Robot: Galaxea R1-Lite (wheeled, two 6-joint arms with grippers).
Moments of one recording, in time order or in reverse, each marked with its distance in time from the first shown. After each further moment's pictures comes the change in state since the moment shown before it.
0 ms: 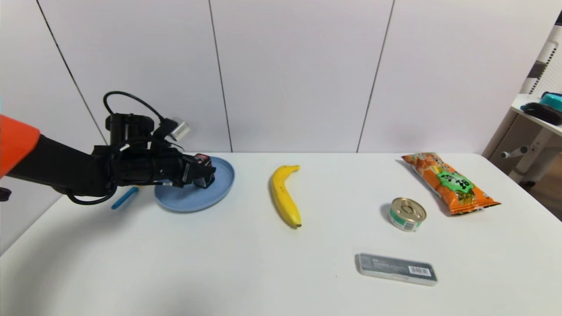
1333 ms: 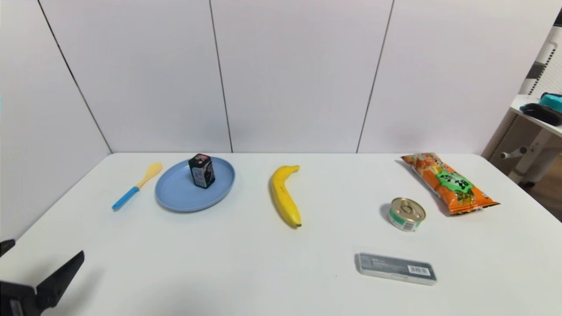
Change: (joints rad) left arm 0.041 -1.263 0.961 0.070 0.553 -0.089; right arm 0.000 0.000 0.000 0.000 0.000 0.000
